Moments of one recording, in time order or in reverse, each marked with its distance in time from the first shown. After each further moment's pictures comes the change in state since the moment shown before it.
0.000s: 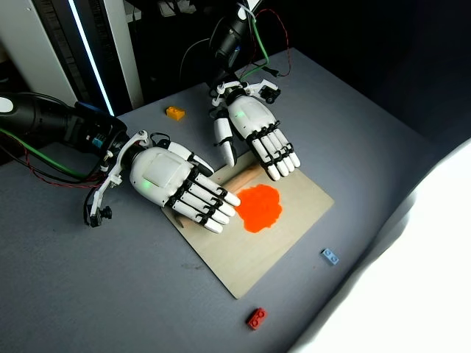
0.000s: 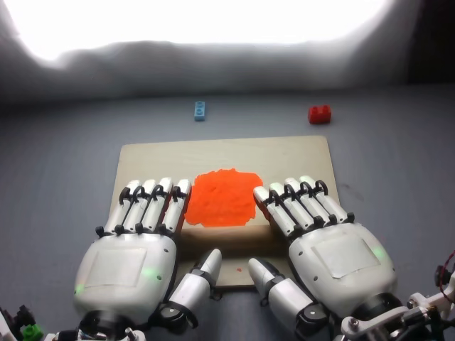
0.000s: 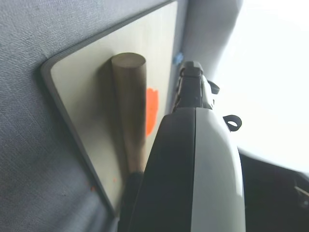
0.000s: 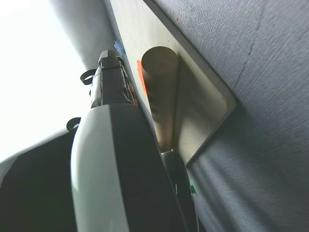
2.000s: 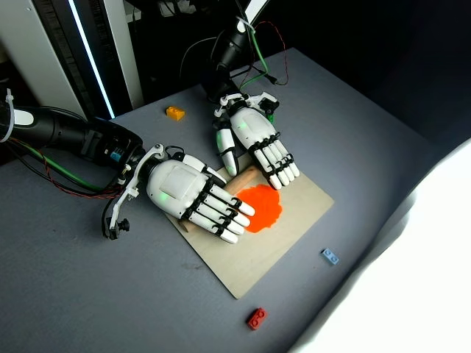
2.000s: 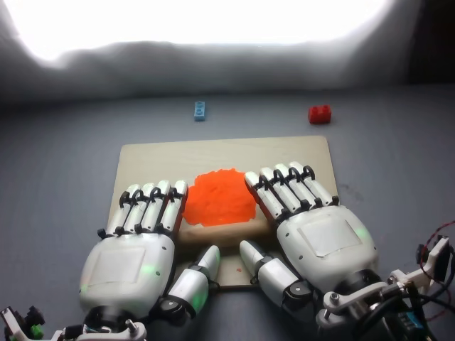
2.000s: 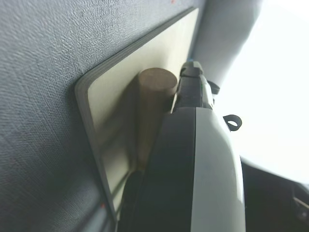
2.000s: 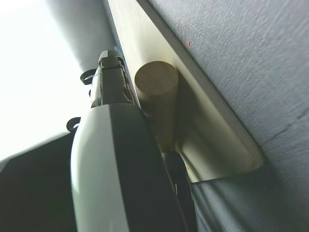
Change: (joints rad) left arm 0.006 -0.055 0.109 -0.012 0.029 -0.097; right arm 0.040 -0.055 0.135 -0.007 -0.063 0.016
